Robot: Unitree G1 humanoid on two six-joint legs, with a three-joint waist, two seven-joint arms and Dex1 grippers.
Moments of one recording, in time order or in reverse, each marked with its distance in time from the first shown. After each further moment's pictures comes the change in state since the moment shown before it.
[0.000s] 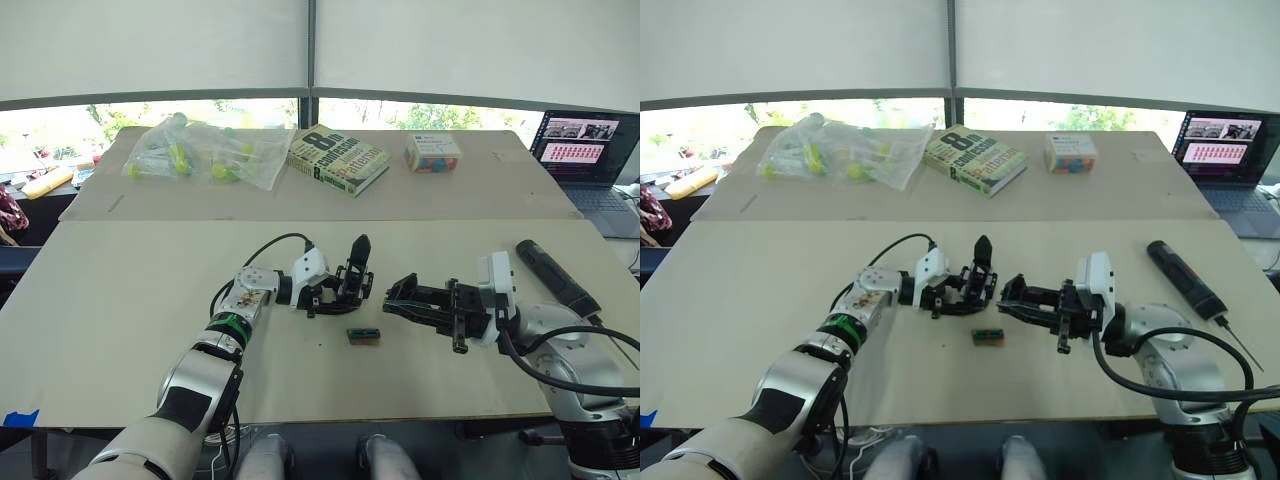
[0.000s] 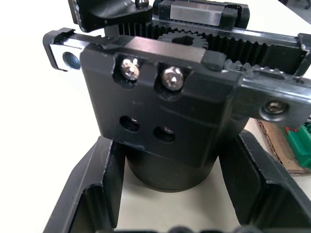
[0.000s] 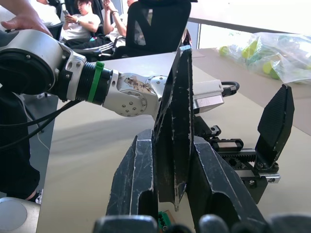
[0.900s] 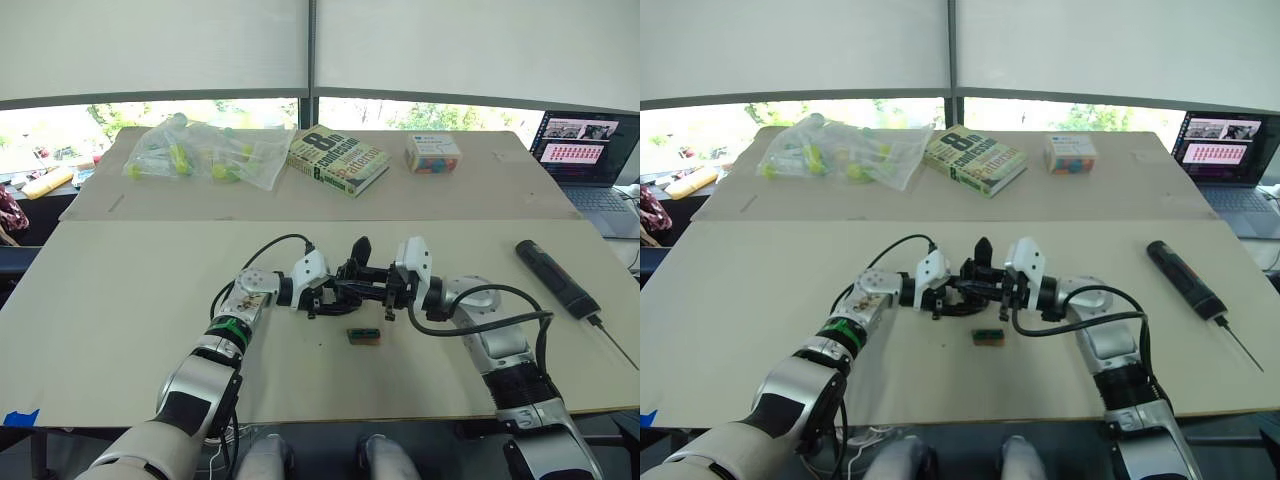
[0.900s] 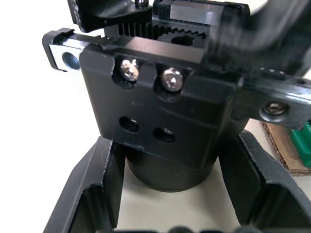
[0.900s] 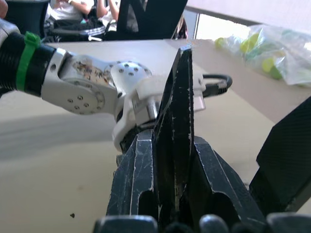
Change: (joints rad) left arm 0.032 -0.001 -0.002 -0.053 0.023 -0.002 0.031; right arm -0.297 0.203 0.225 0.407 -0.278 -0.206 -0.039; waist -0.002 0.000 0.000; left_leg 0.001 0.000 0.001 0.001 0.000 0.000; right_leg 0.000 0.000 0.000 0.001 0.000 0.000
